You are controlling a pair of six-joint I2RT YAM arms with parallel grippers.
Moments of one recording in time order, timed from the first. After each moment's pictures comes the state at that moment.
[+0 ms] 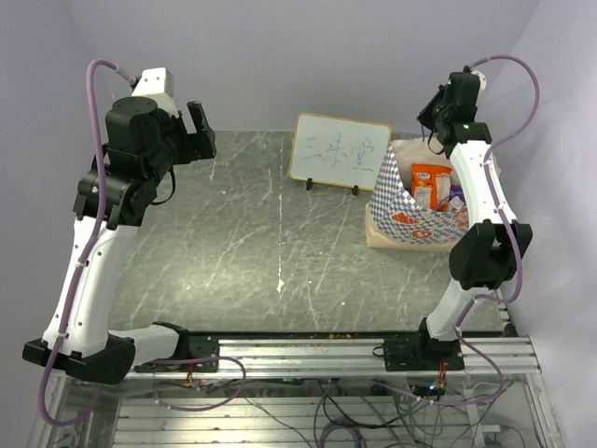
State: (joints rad) left arm -0.31 1.22 1.74 -0.80 -0.19 -0.26; right arm 0.00 1.84 1.88 -0.43 0.13 0.50
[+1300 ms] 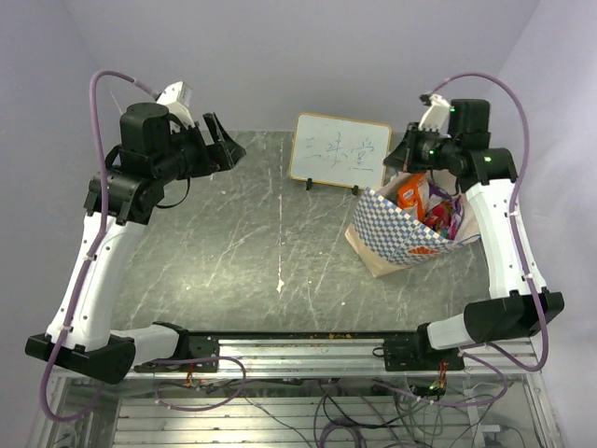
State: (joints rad) left arm -0.31 1.23 1.68 -0.81 0.15 -0.49; right arm 0.07 1.43 1.68 -0.84 -0.46 0.18
